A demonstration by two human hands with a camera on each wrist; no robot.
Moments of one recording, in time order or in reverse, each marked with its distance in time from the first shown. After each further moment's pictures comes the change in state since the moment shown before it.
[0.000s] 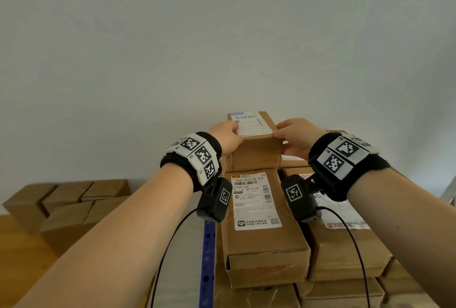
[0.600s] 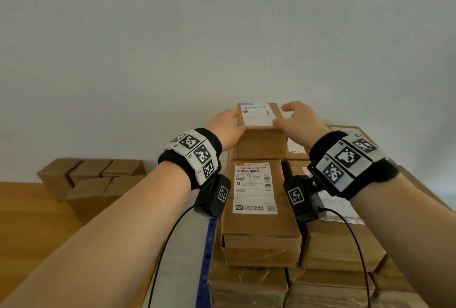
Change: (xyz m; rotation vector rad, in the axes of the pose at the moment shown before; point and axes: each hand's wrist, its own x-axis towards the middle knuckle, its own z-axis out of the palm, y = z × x) left_hand -0.027 0.002 0.002 -0.043 0.155 -0.007; right_hand -0.026 -0.005 0.000 -0.427 0.102 -0.331
